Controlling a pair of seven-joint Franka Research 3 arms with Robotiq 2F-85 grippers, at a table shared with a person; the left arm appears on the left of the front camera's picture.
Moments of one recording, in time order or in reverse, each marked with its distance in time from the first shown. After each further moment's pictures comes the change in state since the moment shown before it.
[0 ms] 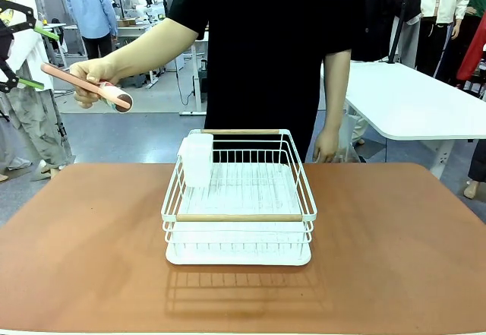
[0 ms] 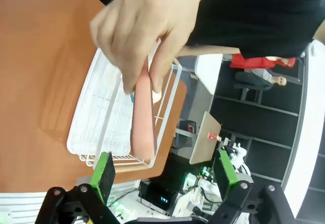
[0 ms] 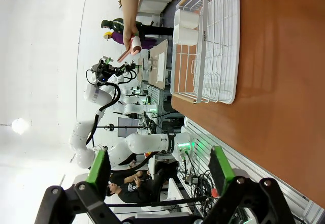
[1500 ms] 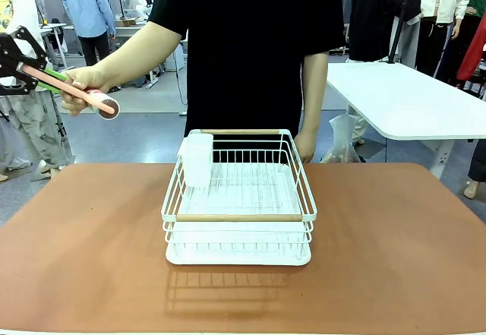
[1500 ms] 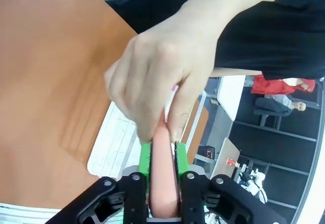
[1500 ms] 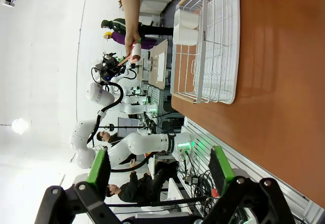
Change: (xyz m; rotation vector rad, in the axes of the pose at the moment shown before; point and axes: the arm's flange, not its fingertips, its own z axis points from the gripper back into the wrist) left arm 0.003 0.016 -0.013 0.105 -0.117 0.002; right arm 0.000 0.000 0.000 0.000 0.000 0.000
